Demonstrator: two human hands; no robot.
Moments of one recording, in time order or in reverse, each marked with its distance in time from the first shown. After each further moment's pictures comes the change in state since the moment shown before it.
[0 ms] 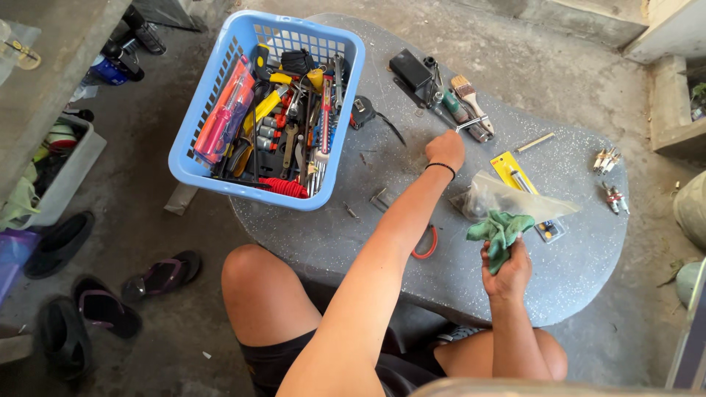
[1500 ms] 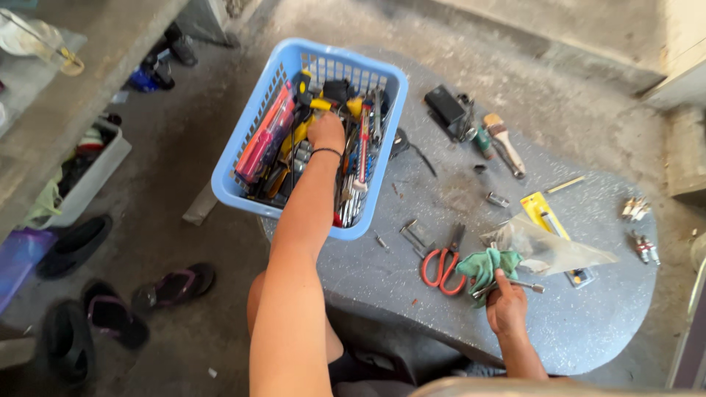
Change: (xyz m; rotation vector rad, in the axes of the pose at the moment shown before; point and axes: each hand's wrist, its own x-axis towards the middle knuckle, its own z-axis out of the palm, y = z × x) left_hand 0.066 -0.307 -0.227 0.261 0.290 -0.257; right_hand 0.004 0.051 0.014 -0.220 -0.177 0.103
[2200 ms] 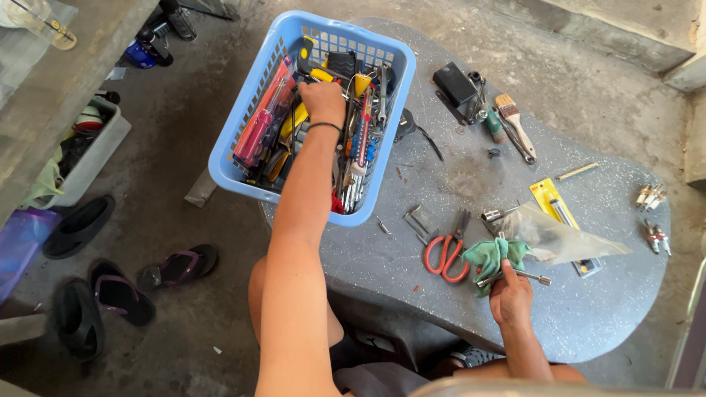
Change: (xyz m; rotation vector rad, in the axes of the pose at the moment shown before) left_hand 0.011 -0.001 -0.020 0.361 0.204 0.144; right_hand -0.002 -0.001 -0.007 0.012 0.008 0.025
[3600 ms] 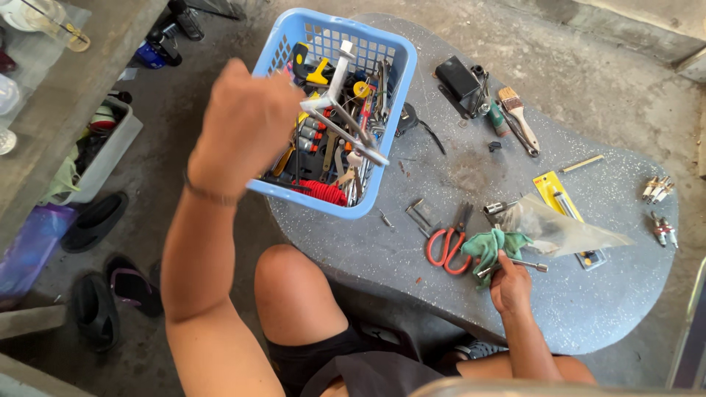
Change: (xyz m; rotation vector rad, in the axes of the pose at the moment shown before) left_hand -0.145 -0.130 -0.368 -0.120 0.326 0.715; right_hand 0.011 0.006 -0.005 -0.011 0.017 0.084
